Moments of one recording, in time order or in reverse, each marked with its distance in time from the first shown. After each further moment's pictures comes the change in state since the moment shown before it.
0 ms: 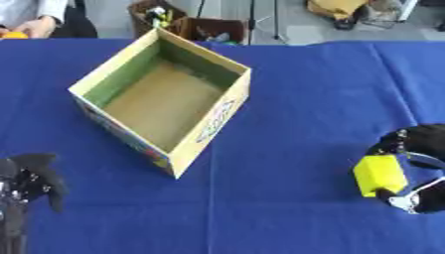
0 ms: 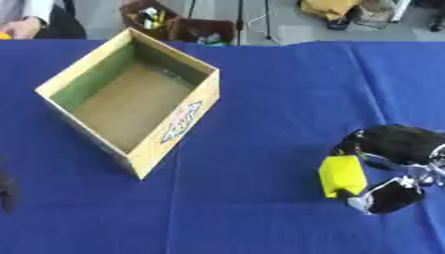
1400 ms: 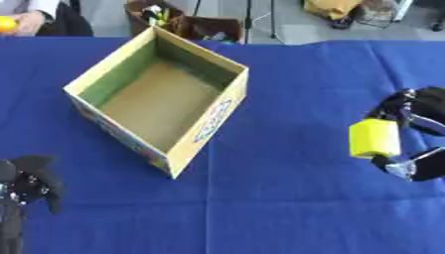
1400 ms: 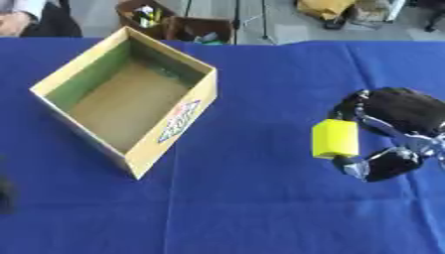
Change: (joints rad) left arm 0.002 0.000 -0.007 0.000 -0.006 0.006 -0.010; right arm -0.115 -0.006 -0.048 0.000 -0.091 0.031 -0.255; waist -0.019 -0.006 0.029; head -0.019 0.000
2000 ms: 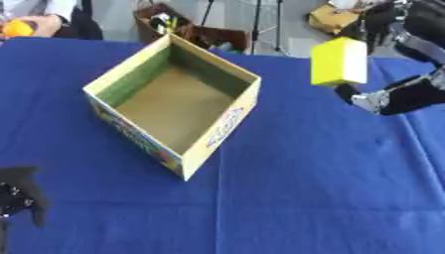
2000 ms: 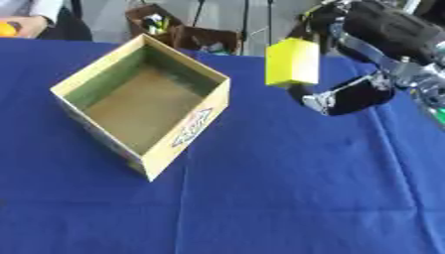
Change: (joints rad) left arm 0.003 0.002 -0.019 0.000 0.024 0.002 -0.022; right arm -0.256 0.042 0.019 0.000 -0.120 -0.030 -0.076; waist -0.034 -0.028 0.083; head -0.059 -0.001
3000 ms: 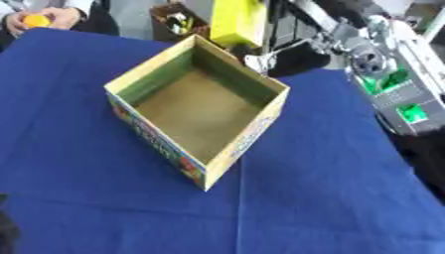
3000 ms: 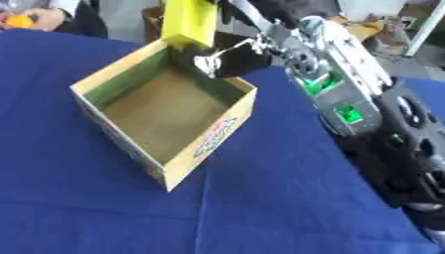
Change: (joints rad) left arm -0.039 0.008 -0.018 0.000 0.004 -0.009 -0.023; right arm -0.438 0.317 0.191 0.211 0.186 0.177 0.003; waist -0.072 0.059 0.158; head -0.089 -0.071
